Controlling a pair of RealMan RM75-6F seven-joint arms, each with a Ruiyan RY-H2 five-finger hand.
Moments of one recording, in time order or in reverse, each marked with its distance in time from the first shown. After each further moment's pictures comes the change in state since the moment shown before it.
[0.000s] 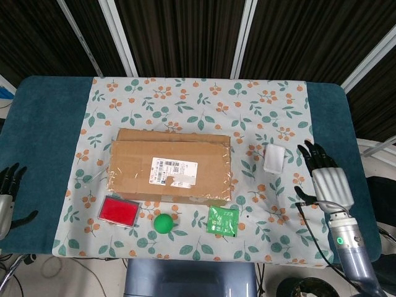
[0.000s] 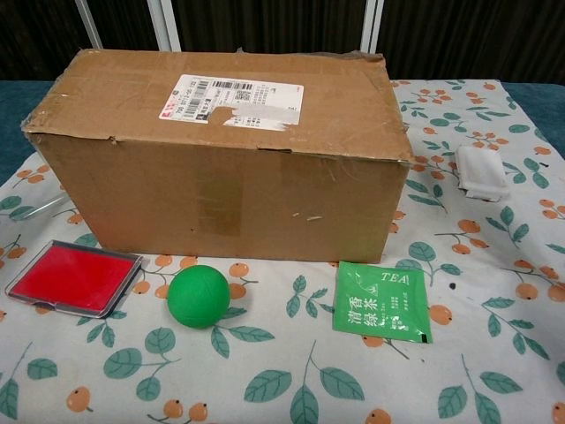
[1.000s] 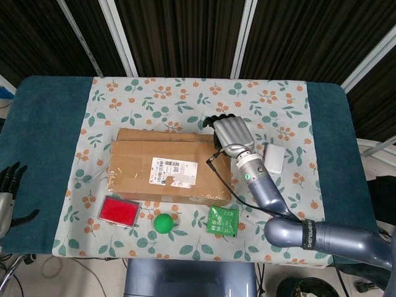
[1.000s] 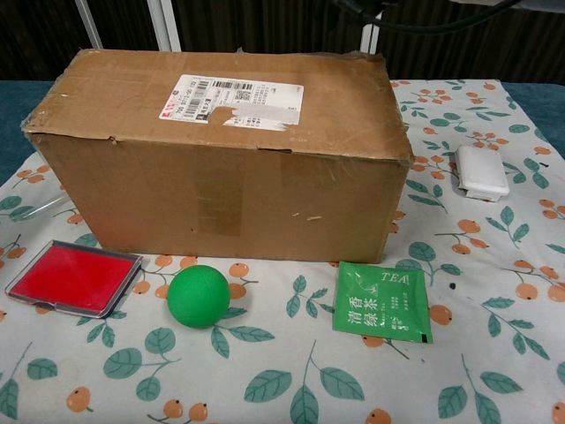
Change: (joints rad) left arm -0.011 0.013 -0.008 -0.013 -0.029 -0.038 -0.042; right arm 0.627 -0.268 0.269 0.186 0.633 -0.375 -0.283
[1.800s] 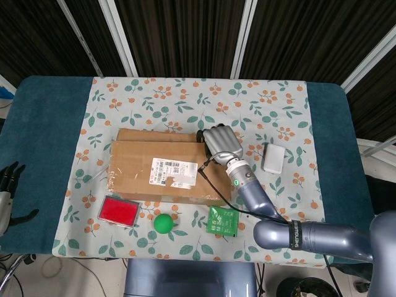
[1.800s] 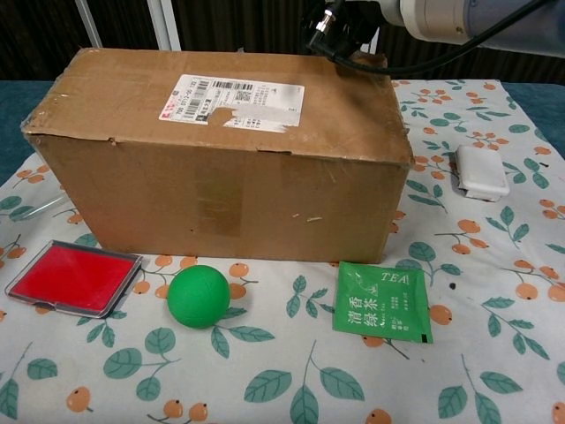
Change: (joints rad) left arm -0.003 0.012 -0.007 -0.013 -0.023 -0.015 -0.025; right arm 0.071 -0.046 -0.069 0.012 0.064 0.019 -0.022
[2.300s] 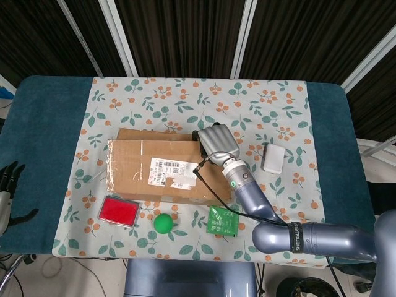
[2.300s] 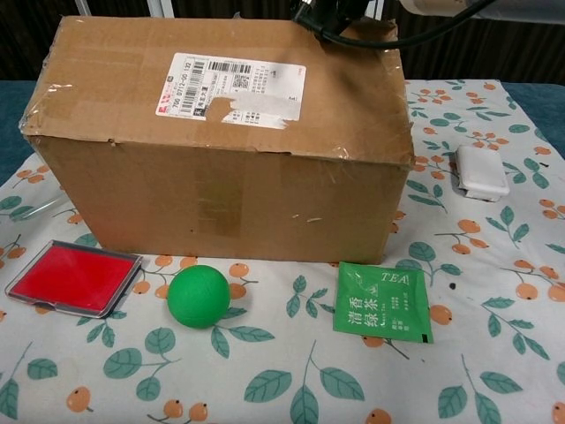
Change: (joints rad) left arm 0.001 -0.002 0.002 0.005 0.013 0.010 -0.004; right arm 0.037 0.041 0.019 -0.080 0.030 0.037 -0.026
